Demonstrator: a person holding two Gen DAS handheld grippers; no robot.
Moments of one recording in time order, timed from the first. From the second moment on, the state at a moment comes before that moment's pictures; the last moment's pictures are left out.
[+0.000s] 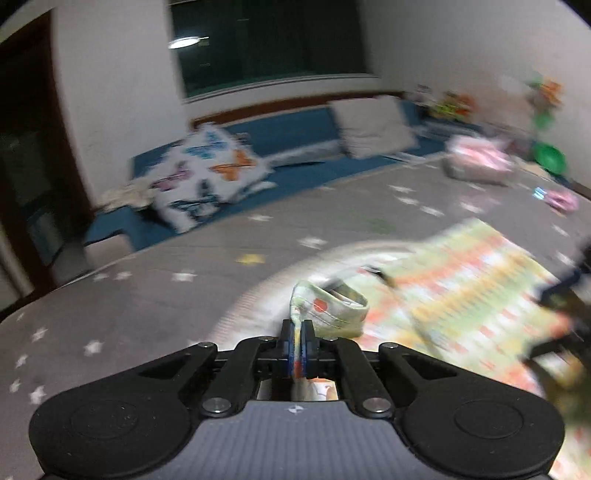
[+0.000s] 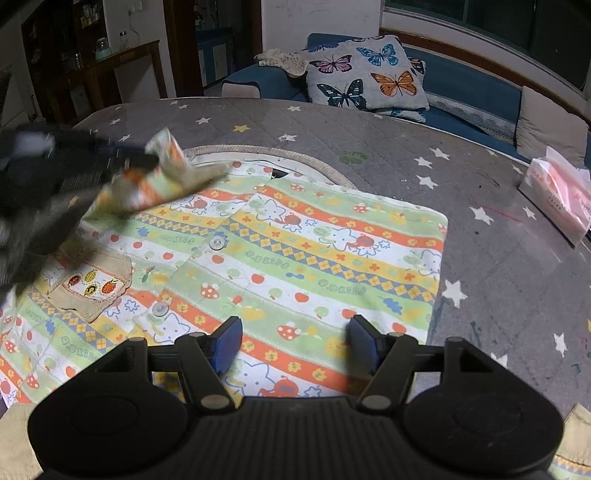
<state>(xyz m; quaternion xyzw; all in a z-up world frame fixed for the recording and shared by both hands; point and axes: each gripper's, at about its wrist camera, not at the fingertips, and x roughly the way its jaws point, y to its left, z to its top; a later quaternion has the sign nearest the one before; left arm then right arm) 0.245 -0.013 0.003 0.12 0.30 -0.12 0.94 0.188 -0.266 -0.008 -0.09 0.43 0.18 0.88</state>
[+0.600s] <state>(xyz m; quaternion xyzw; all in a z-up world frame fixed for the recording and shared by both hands) 0.234 0.015 0.002 0.11 0.32 -0.05 0.94 0.158 -0.248 0.004 -0.12 0.41 0.20 0.88</state>
